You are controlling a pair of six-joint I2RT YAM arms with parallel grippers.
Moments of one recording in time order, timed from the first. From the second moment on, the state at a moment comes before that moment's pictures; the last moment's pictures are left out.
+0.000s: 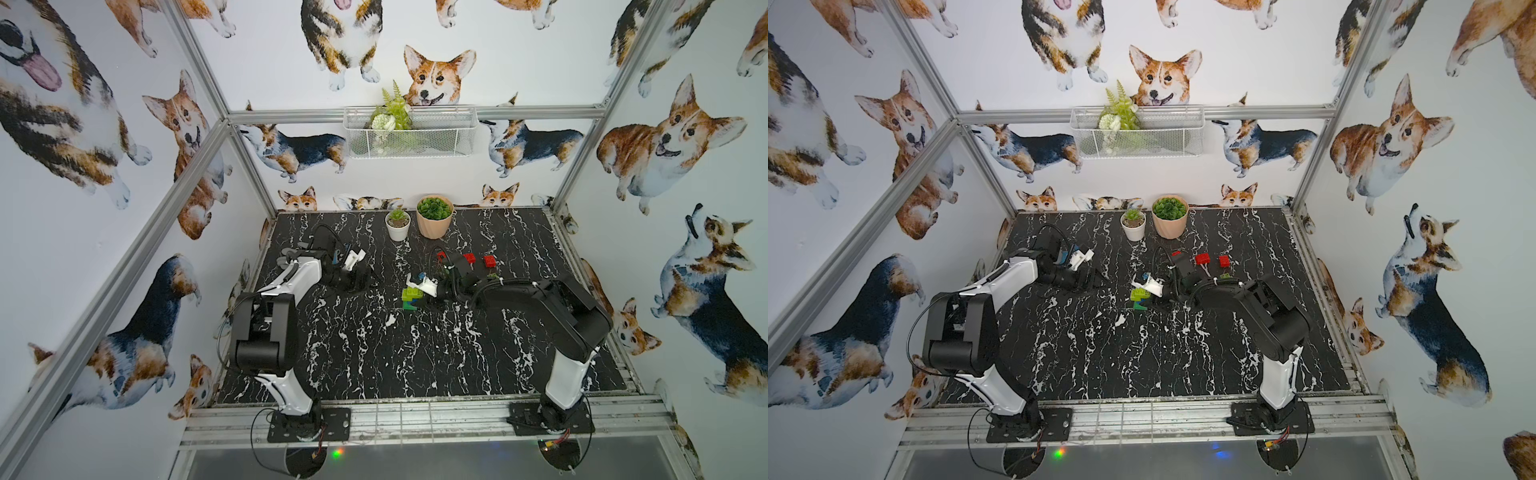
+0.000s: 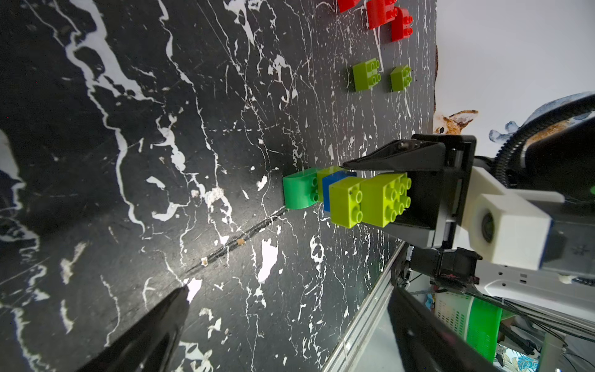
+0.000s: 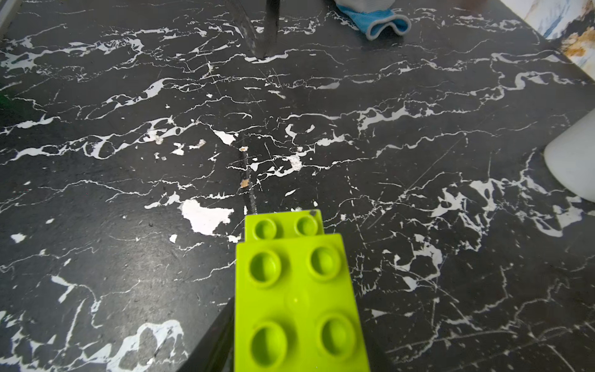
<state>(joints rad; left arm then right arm) -0.10 1.71 1.16 -0.76 0.80 -0.04 0.66 1.85 0.98 0.10 -0.53 -0.55</state>
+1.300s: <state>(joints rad) -0.07 1.69 1.22 -0.82 0.79 -0.03 0.67 1.91 1.07 0.00 -0.93 0.03</state>
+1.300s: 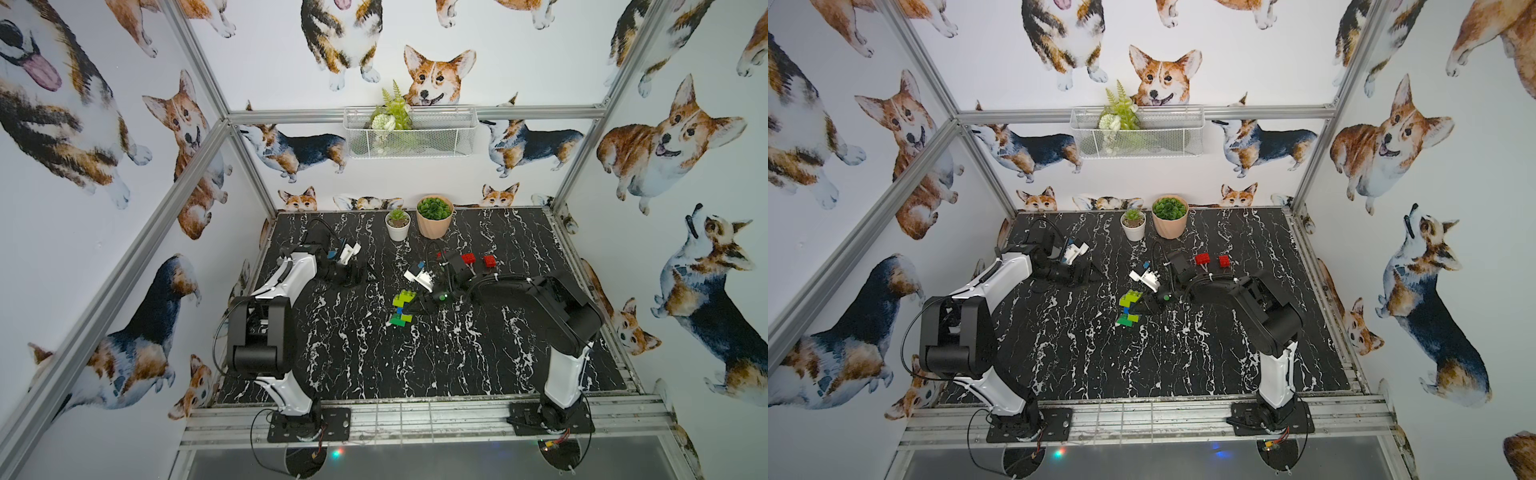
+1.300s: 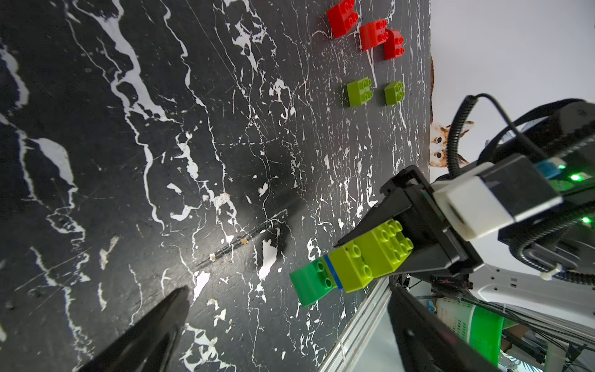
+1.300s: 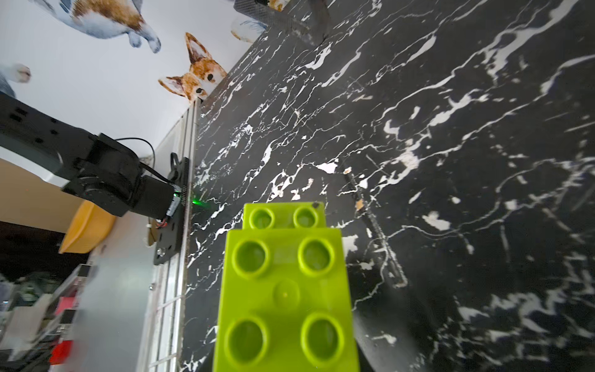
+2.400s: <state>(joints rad) -0.05 1.73 1.24 -0.84 0.80 -0.03 0.63 2.22 1.24 0.01 -1.13 0.44</state>
